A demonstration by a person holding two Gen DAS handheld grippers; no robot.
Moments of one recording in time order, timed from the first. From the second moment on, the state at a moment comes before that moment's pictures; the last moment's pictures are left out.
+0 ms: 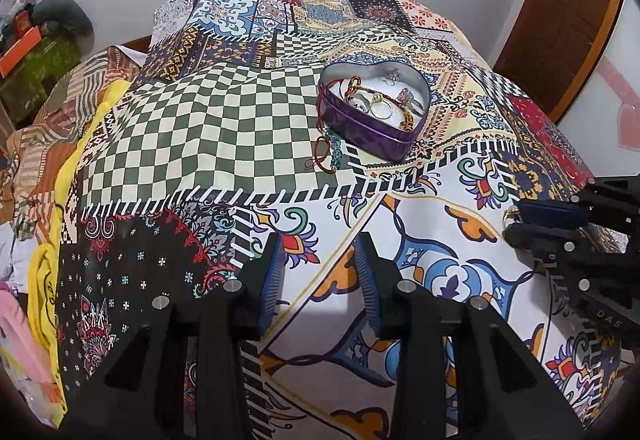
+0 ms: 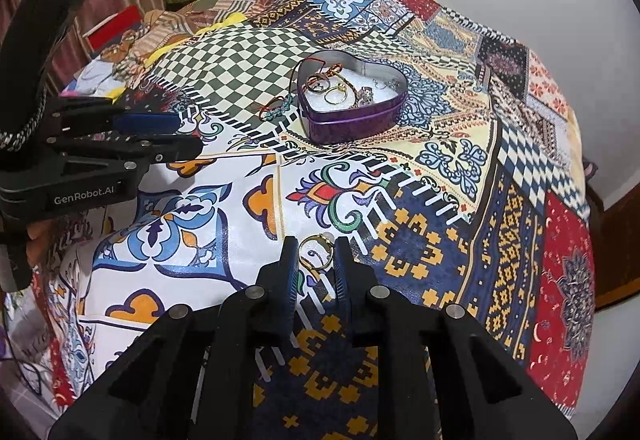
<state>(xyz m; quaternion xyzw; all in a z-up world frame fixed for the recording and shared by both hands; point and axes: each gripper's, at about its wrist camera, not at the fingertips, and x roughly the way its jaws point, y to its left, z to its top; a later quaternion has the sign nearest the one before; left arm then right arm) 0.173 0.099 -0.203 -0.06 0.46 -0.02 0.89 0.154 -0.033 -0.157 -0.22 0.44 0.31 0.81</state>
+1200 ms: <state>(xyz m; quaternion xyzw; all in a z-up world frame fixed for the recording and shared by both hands) 0.237 0.110 -0.198 -0.08 0.43 -0.02 0.90 0.205 -0.059 -0.118 -0.11 0.41 0.29 0.86</state>
